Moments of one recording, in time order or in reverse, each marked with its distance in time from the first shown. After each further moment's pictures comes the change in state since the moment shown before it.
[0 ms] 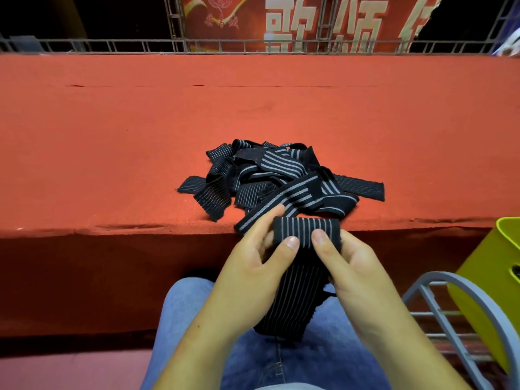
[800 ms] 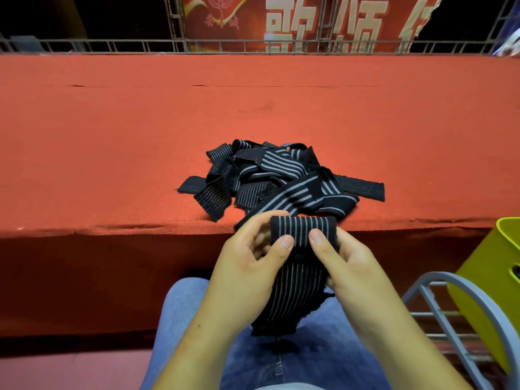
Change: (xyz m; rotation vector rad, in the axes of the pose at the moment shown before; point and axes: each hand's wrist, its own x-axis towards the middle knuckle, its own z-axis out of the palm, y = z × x) left_hand 0.004 -0.004 -0.002 -0.035 0.084 0.092; right_hand 0.002 0.002 0.000 0.049 -0.013 0.041
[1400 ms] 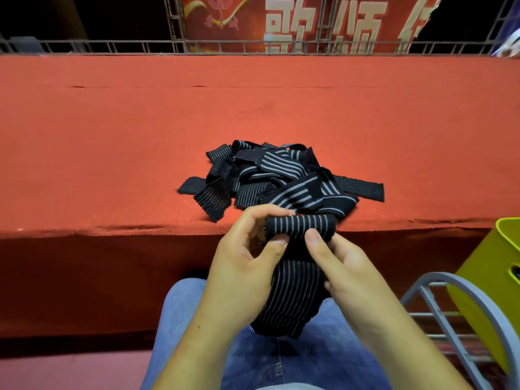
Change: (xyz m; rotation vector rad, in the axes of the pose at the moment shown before) left_hand 0.001 0.009 0.000 0.064 0.040 0.148; right_hand 0.000 -0.003 0.003 0.024 -0.035 0.054
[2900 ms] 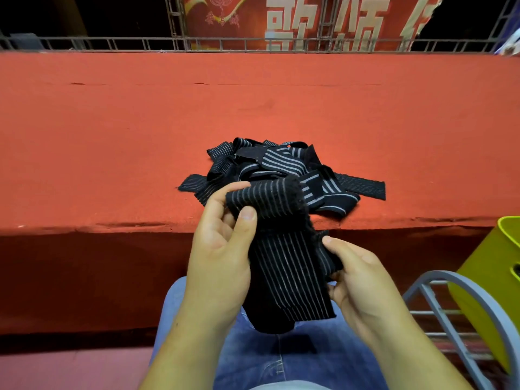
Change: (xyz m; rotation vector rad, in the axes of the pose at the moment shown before) left_hand 0.005 0.003 -0.008 -0.331 0.194 -0.021; right_hand 0.010 0.016 -0.007 0.277 0.152 0.154
